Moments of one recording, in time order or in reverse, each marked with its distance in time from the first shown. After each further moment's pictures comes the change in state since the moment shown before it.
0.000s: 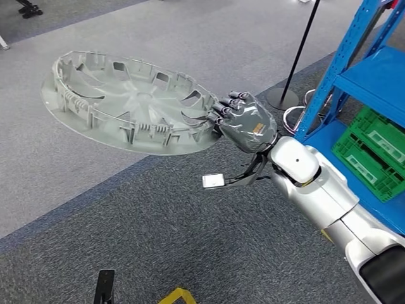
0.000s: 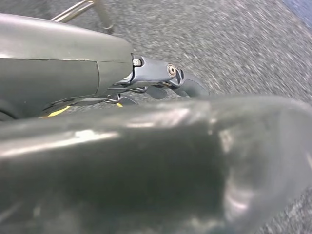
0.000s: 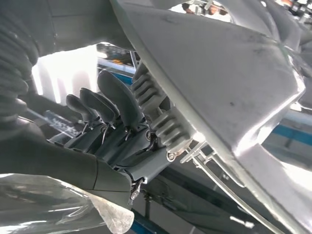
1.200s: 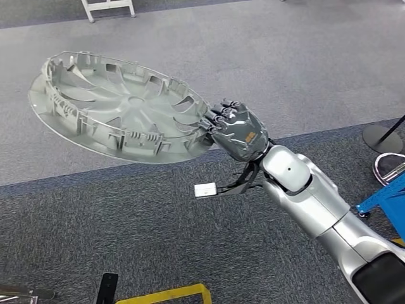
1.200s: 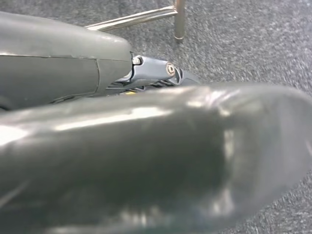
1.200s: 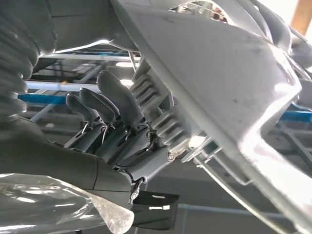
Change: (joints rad) left arm 0.021 0.015 -0.007 0.000 -0.042 -0.003 -0.034; right arm 0.048 0.047 -0.005 -0.019 0.016 -0.010 0.007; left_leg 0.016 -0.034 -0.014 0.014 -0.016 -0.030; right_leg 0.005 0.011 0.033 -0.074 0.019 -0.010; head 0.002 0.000
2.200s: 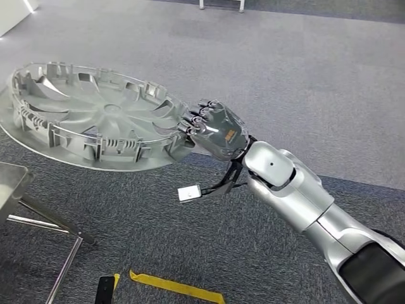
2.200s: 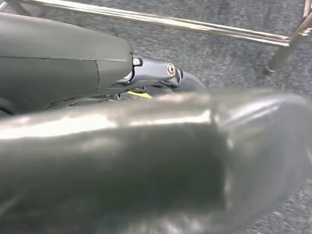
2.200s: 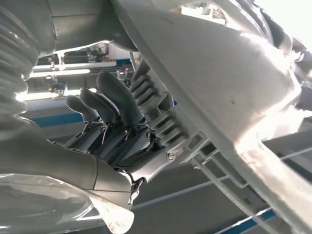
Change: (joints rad) left arm 0.014 -0.018 0.039 0.000 0.035 0.009 0.001; right arm -0.069 0.077 0.076 0.082 -0.046 0.009 -0.038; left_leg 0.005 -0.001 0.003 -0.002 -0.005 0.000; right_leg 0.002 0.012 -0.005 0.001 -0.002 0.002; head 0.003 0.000
